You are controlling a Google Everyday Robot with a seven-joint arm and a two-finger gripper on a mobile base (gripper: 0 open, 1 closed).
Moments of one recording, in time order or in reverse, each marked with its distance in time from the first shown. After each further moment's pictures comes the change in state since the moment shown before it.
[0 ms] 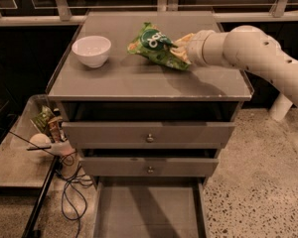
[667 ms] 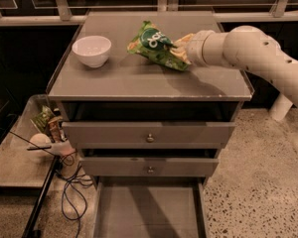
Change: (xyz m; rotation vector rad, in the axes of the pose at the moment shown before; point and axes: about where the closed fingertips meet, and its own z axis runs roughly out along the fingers) arm 0.001 0.000 0.001 -0.001 0.001 0.003
